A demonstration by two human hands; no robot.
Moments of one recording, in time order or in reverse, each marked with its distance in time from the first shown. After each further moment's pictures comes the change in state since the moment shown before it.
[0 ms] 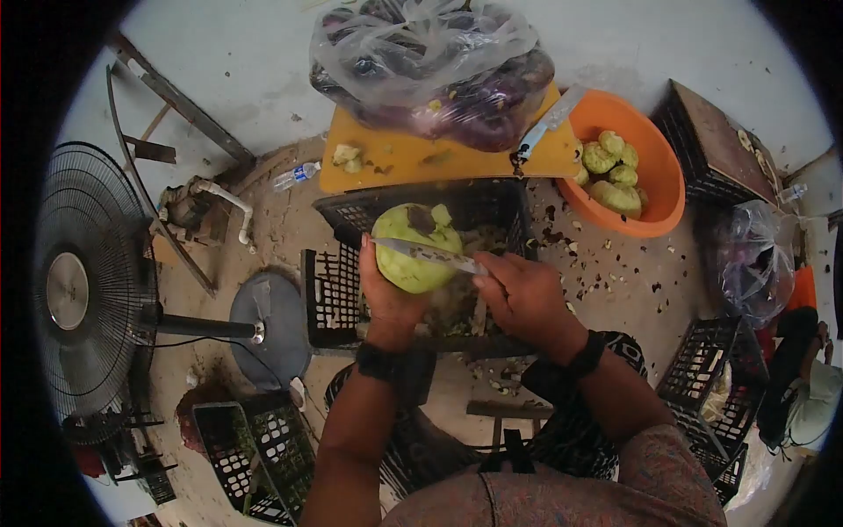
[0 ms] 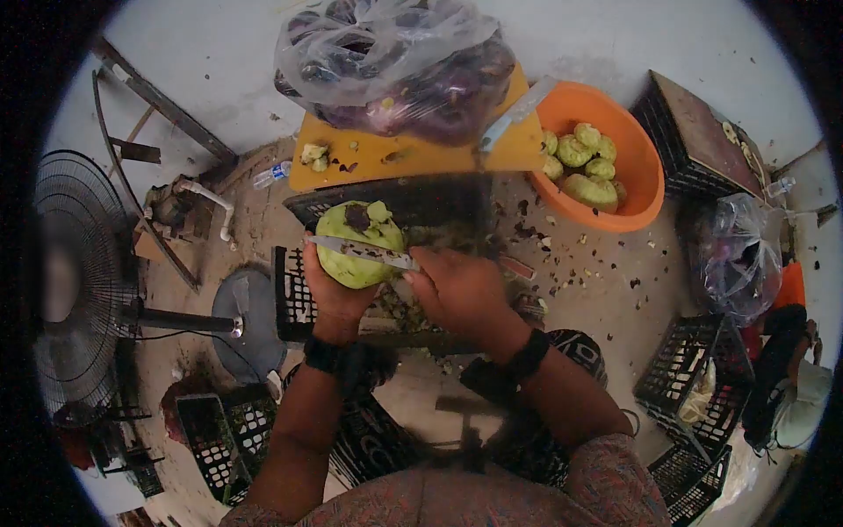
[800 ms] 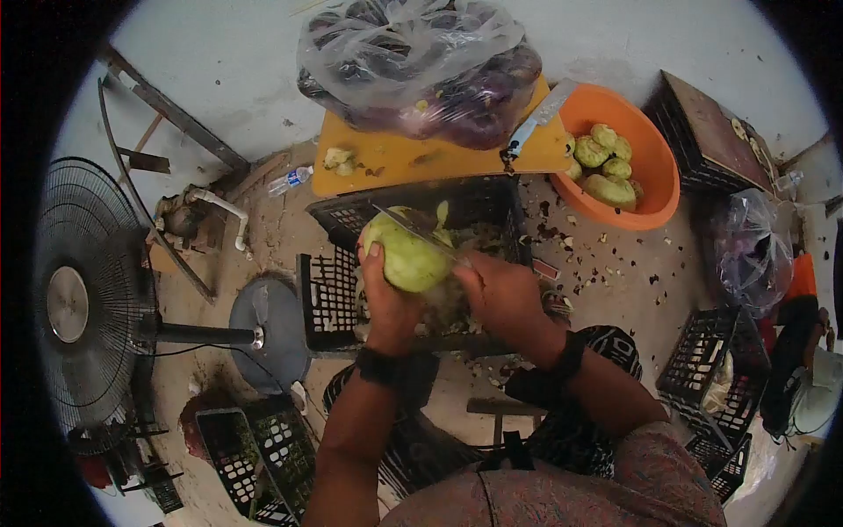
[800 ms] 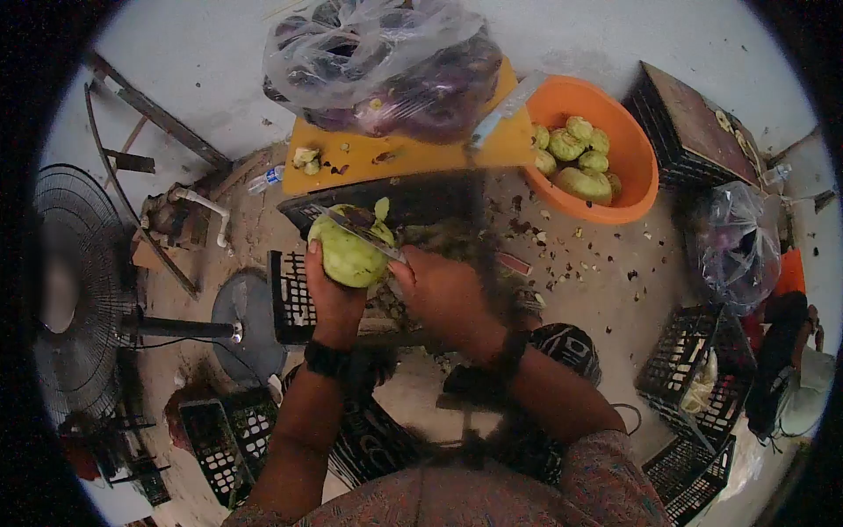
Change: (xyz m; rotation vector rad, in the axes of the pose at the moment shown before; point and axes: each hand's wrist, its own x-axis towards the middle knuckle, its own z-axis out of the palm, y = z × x) left_hand -0.005 -0.012 0.003 0.323 0.024 0.255; right_hand -0.001 -0.003 0.025 0.038 -0.002 0.230
